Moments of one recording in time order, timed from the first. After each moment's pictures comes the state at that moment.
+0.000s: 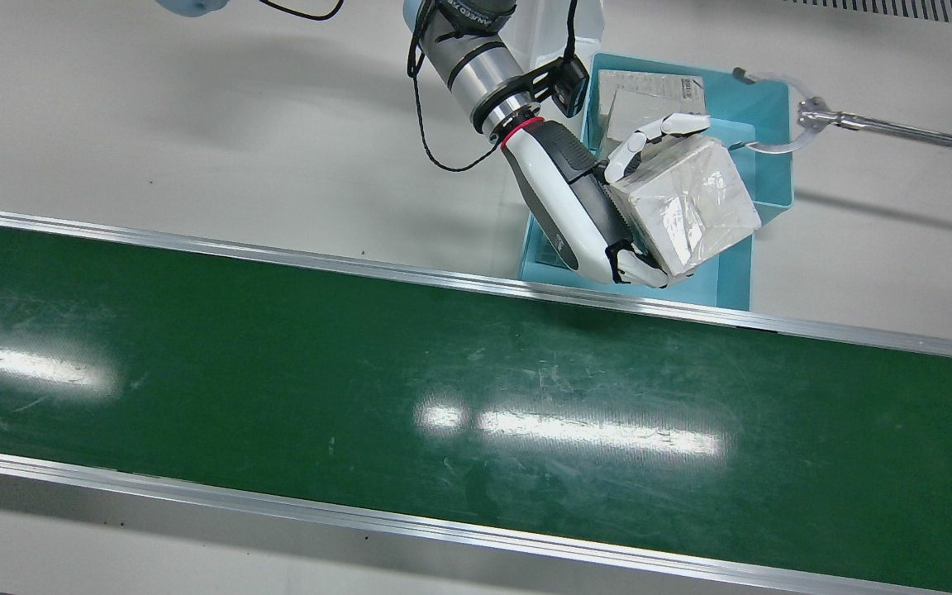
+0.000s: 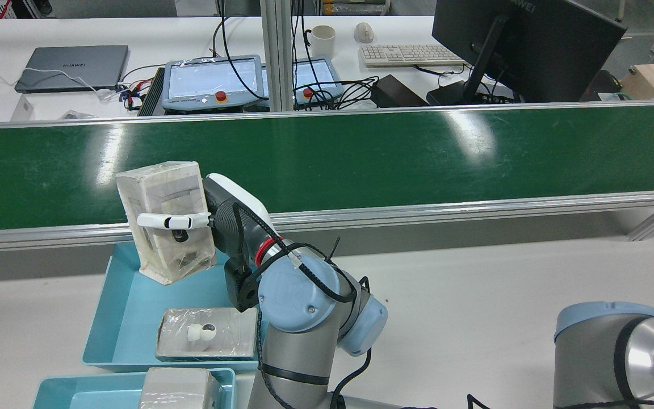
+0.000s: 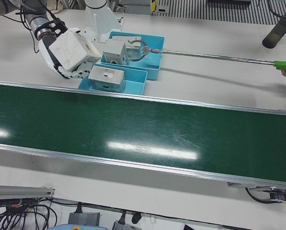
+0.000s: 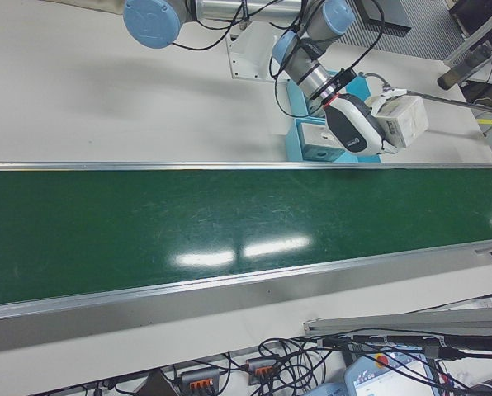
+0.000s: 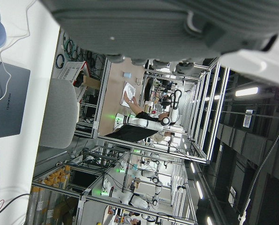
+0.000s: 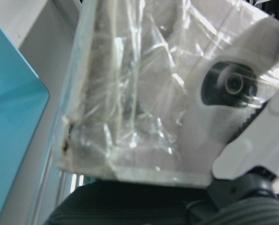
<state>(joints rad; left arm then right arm) -1.86 -1.90 -1.77 0.60 1.96 -0.16 0.43 -0.56 1.56 -3.74 -1.13 -0.14</state>
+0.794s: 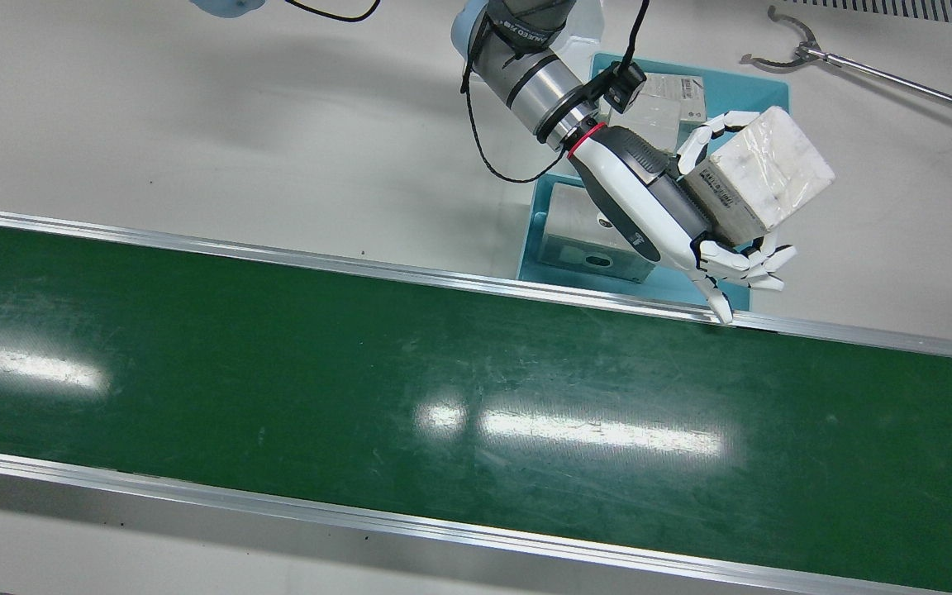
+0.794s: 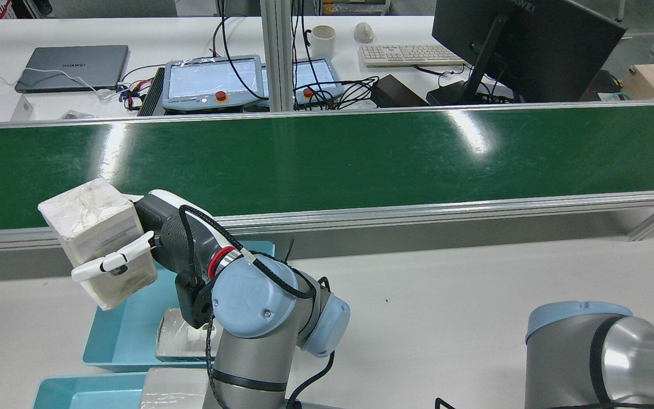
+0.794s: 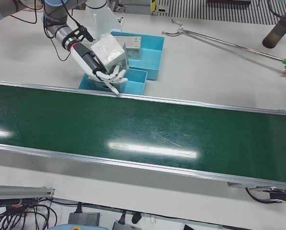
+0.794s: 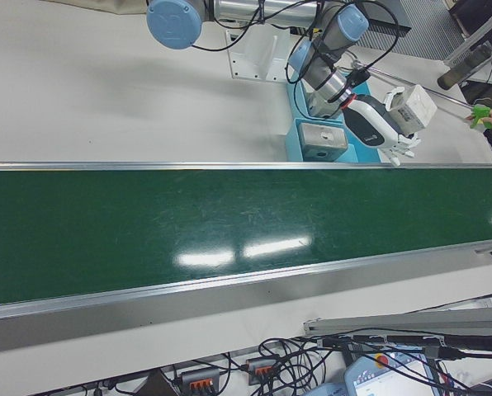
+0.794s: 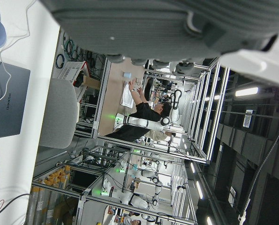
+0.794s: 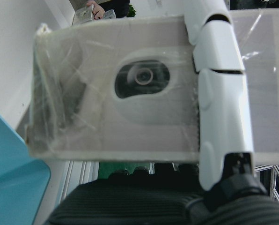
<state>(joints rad) -1.86 -1.90 -1.77 0.60 1.96 -0.16 0.40 -0.46 1.48 -3.68 -1.25 -0.12</state>
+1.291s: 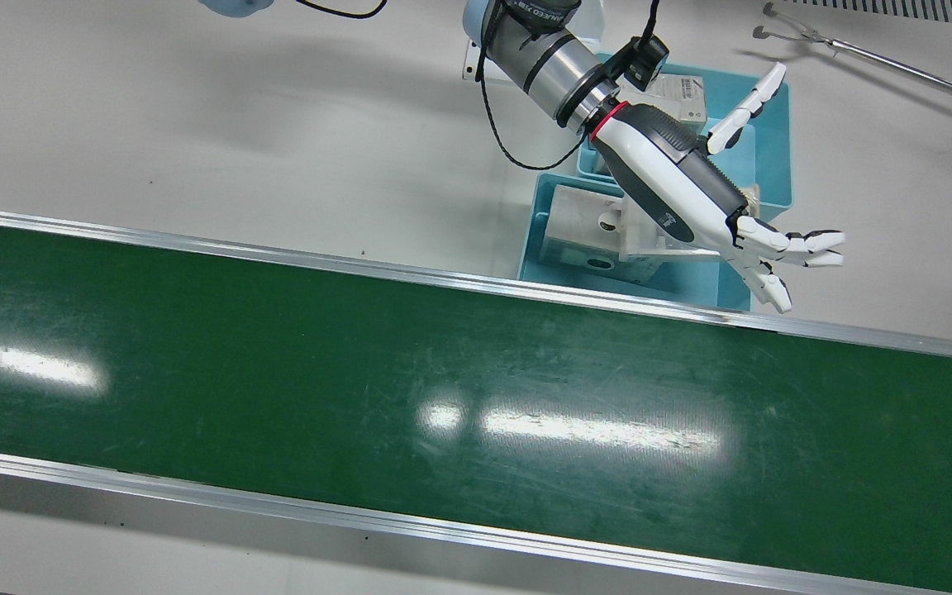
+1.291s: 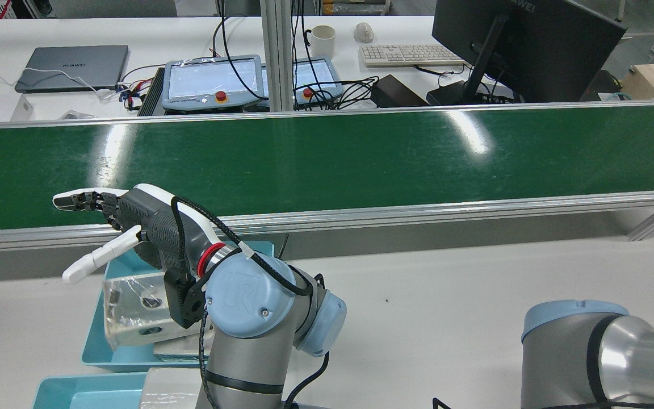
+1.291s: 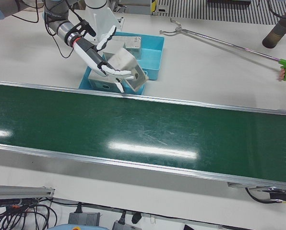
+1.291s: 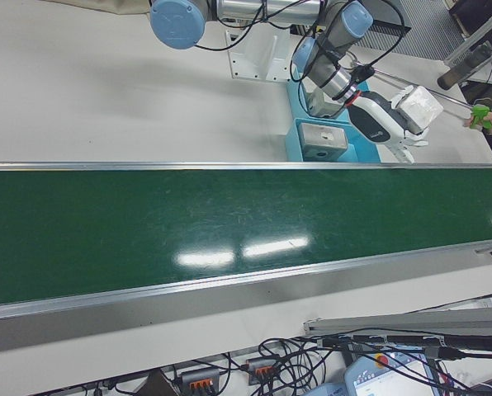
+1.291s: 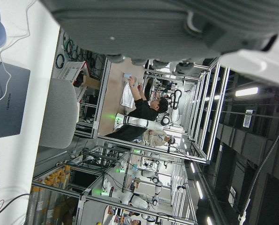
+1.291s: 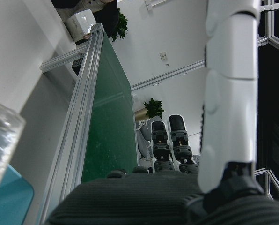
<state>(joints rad) -1.86 -1.90 -1.77 0.60 1.96 -0.16 0.40 -0.44 1.50 -3.69 -1.26 -0.10</state>
